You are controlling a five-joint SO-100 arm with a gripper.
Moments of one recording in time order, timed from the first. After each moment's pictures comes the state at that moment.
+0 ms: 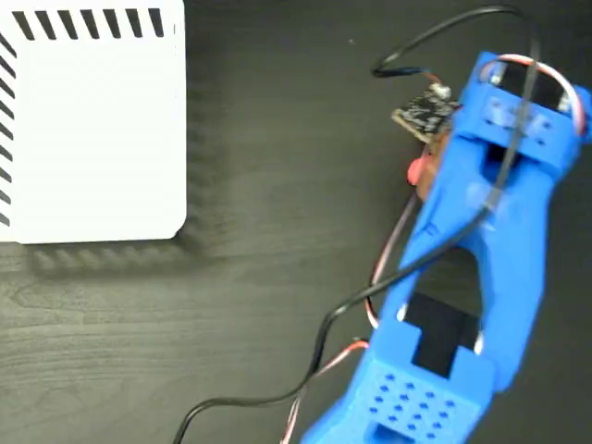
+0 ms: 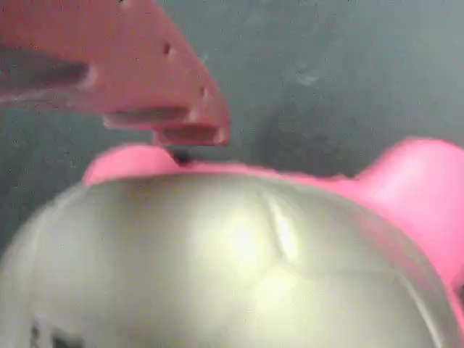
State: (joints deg) arm 32.9 57.7 74.3 84.1 25.8
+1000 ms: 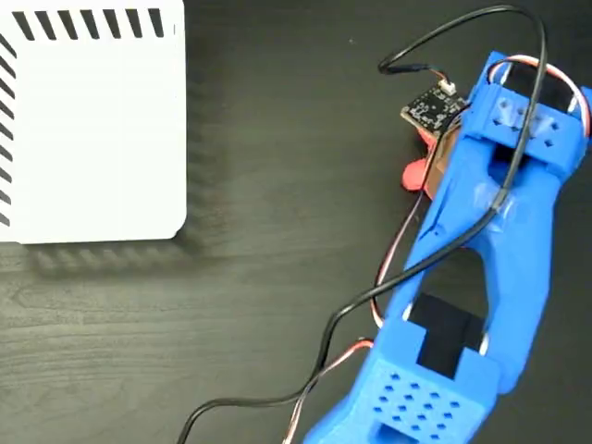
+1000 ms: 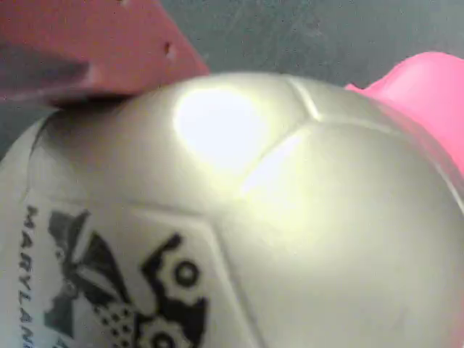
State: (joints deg) arm 34.5 58.8 73.2 86.2 22.9
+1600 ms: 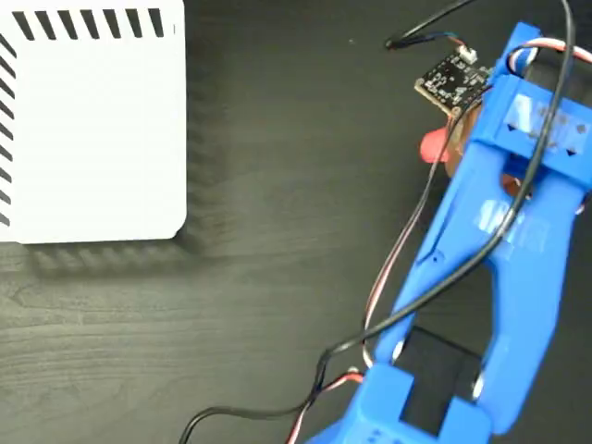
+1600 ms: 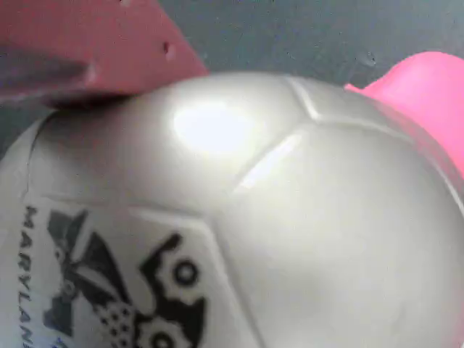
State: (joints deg) arm 34.5 69.5 65.6 95.6 21.2
